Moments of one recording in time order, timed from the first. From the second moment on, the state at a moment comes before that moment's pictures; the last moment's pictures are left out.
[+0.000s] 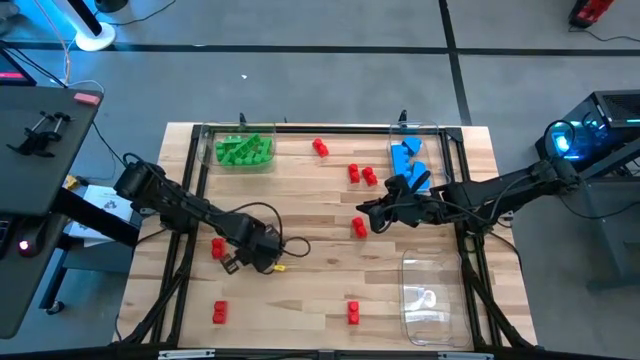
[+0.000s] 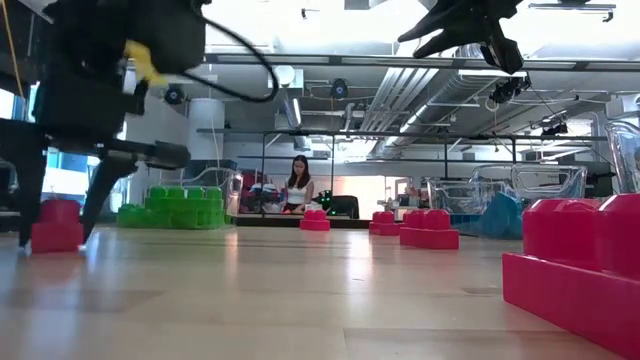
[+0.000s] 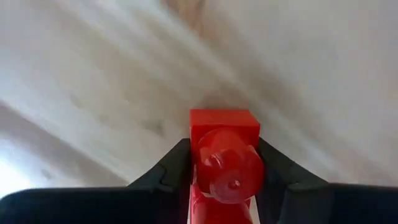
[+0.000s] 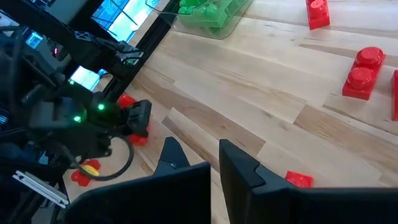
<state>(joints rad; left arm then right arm) -0.32 1.64 0.87 -0.79 0.06 0.55 0.26 1.20 0.97 -0.44 0.50 1.07</state>
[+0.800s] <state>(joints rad) 0.09 1.19 1.34 -0.43 0.21 -0.09 0.26 1.50 1.00 0.62 0.41 0.72</state>
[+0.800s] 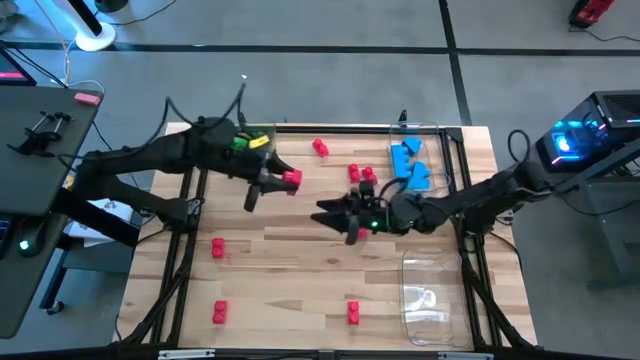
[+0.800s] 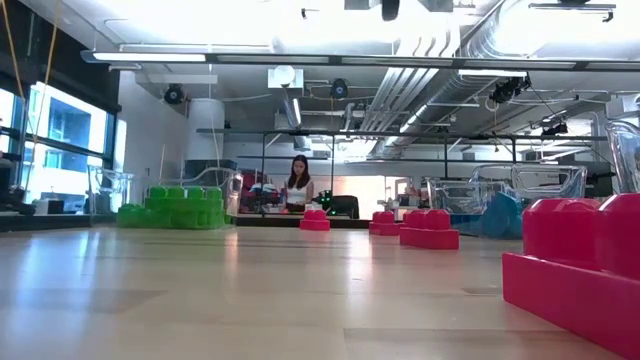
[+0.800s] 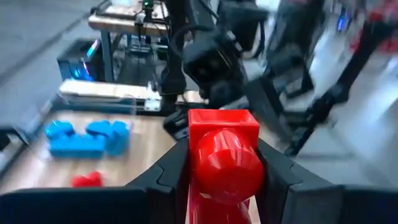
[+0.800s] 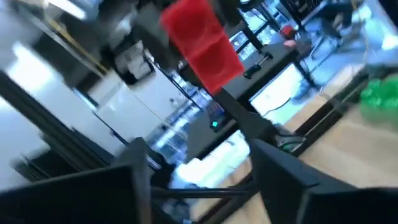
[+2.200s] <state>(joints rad) 0.01 1.28 1.33 -0.22 0.20 -0.29 0.19 1.65 1.48 0.15 0.25 0.33</state>
